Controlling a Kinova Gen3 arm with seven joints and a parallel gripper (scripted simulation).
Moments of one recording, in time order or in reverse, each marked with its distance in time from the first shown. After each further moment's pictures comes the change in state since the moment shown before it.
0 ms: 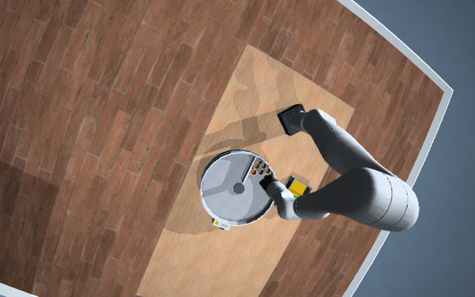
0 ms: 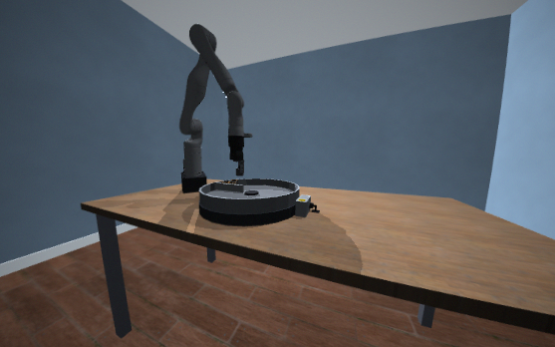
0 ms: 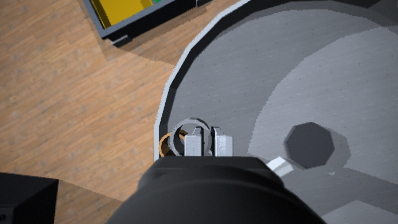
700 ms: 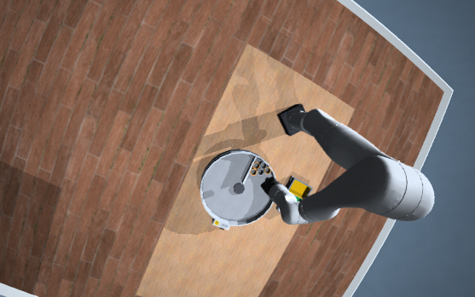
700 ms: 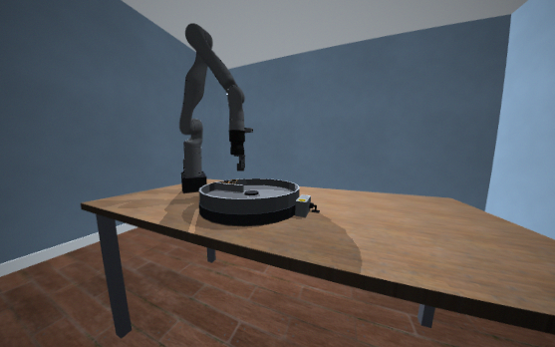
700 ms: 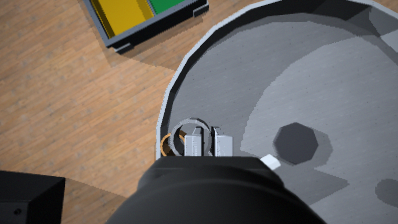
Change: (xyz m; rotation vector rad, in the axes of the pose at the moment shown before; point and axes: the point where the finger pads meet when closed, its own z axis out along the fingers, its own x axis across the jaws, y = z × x) arm 0.003 -0.004 -0.026 0.000 0.012 0.006
